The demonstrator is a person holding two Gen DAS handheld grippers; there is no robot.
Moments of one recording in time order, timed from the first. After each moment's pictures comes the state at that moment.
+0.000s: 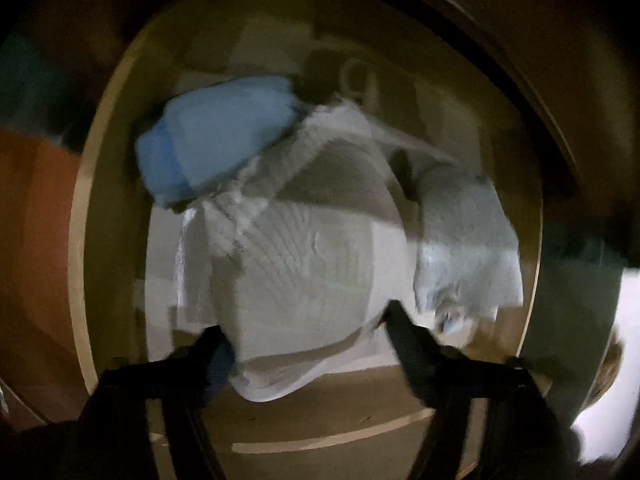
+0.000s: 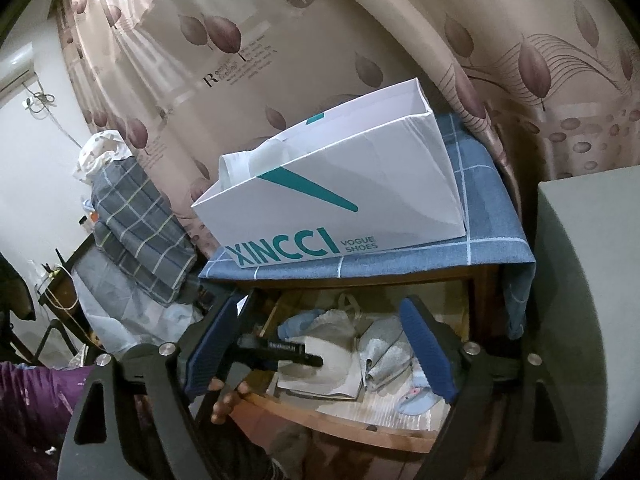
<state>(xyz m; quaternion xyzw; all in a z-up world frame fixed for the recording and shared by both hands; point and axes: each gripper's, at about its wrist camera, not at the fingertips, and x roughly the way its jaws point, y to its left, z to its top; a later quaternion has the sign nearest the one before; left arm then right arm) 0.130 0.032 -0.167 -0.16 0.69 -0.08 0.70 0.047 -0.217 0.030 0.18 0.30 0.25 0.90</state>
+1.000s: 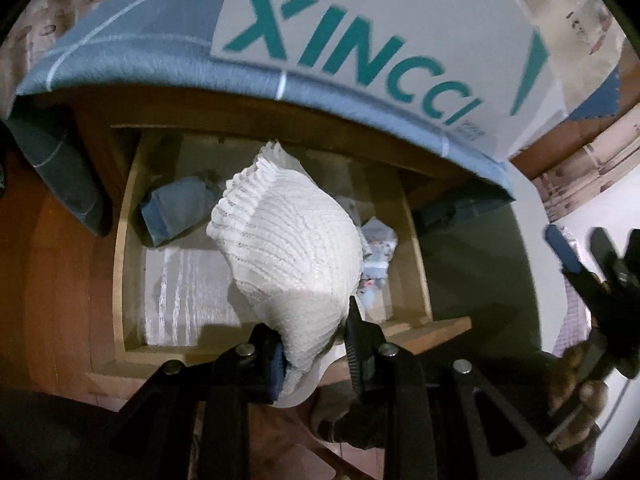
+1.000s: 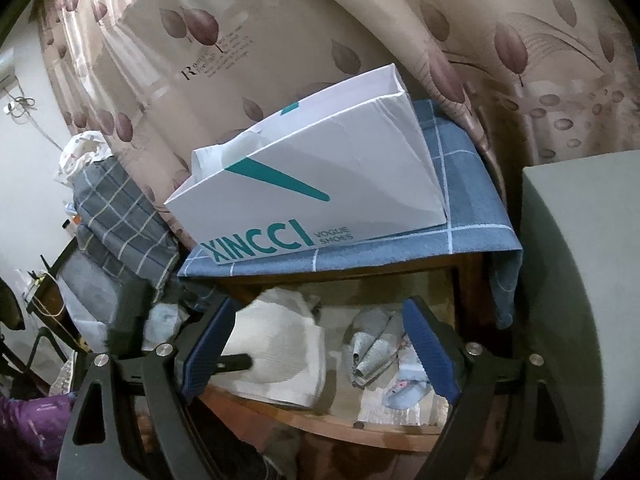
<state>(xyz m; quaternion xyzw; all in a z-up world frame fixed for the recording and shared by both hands) 0.048 0.017 -0.031 -0.14 0.56 -0.18 0.80 0.056 -0.221 0.017 0.19 0.33 0.21 0.90</state>
